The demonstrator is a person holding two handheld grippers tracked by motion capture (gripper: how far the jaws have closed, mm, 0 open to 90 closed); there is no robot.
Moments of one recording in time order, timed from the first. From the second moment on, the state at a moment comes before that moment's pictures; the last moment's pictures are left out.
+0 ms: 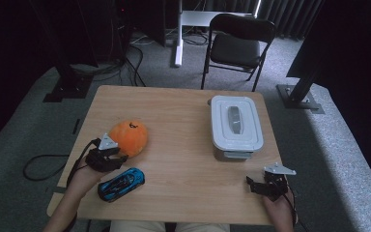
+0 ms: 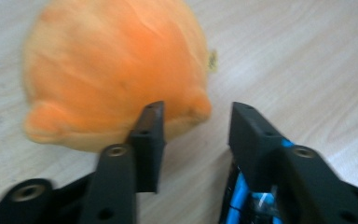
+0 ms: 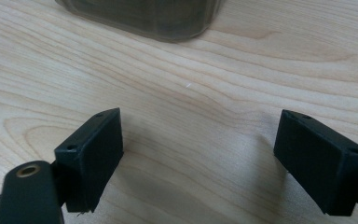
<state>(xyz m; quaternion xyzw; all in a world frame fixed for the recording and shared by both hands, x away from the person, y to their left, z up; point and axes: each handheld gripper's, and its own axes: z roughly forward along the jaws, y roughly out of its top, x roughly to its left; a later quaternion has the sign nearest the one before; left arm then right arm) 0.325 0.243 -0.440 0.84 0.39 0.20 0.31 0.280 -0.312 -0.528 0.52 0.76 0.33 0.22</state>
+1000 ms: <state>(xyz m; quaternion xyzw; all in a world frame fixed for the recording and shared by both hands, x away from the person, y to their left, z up) 0.381 0.253 -0.456 0.80 0.49 0.20 0.29 0.281 -0.312 -0.528 0.52 0.76 0.33 0.22</state>
